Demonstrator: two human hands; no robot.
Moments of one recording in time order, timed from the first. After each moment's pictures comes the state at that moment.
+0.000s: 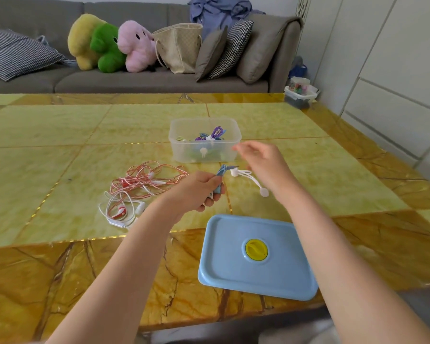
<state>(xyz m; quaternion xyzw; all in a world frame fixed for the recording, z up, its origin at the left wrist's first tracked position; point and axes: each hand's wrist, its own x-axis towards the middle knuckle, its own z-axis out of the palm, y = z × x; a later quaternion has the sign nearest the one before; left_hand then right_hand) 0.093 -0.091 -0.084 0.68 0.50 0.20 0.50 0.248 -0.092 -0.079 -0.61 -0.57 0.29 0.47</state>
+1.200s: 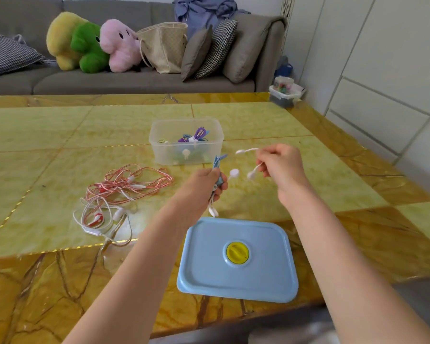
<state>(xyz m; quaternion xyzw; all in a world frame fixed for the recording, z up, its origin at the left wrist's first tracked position) 0.142 -0.090 -0.096 0.53 0.44 0.34 0.64 0.291 -0.102 -0.075 -0.67 -0.39 0.29 0.56</state>
